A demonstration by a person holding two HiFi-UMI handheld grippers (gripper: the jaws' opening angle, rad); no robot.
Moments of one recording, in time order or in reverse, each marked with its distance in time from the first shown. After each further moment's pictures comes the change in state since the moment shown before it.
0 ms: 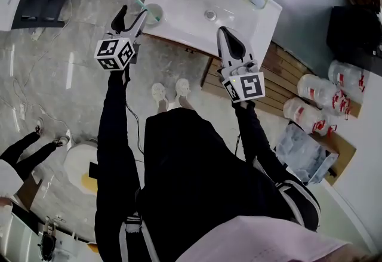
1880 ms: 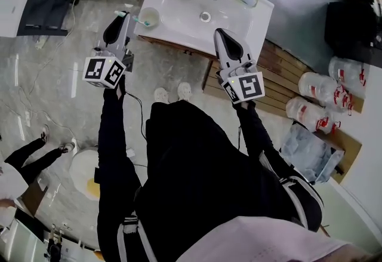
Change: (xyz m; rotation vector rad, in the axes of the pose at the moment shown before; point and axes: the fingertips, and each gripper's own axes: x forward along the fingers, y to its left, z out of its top) left arm -0.065 -0.060 0.100 0.057 -0.239 -0.107; right arm -0.032 0.006 0.034 -0.009 -0.023 0.004
